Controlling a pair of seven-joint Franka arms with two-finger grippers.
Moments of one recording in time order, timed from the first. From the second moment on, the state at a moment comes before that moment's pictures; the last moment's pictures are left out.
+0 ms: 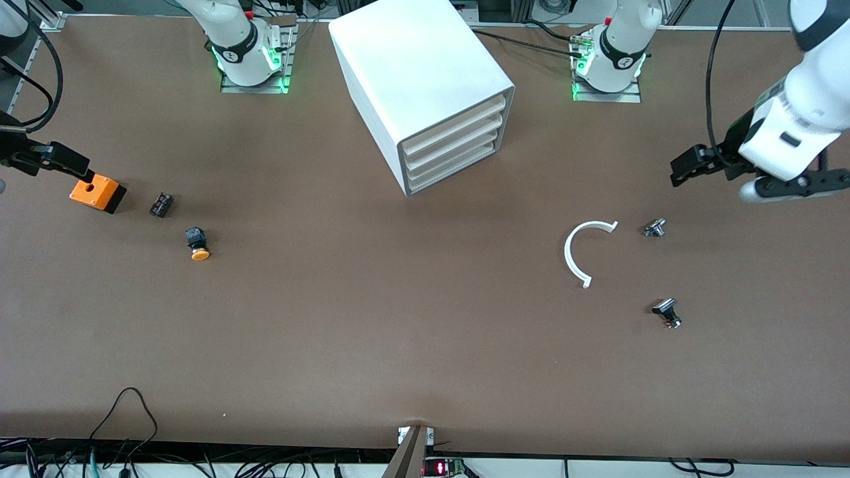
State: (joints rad) left arm -0.01 0.08 -0.12 -1.64 -0.02 1.61 -0.25; right arm -0.04 0.00 -0.07 -1.72 -0.05 1.71 0.01
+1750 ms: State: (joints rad) left arm -0.06 0.36 -0.32 -2.17 -0.89 1.91 0.30; right arm -0.04 0.06 -0.07 -1.69 -0.05 1.76 0.01
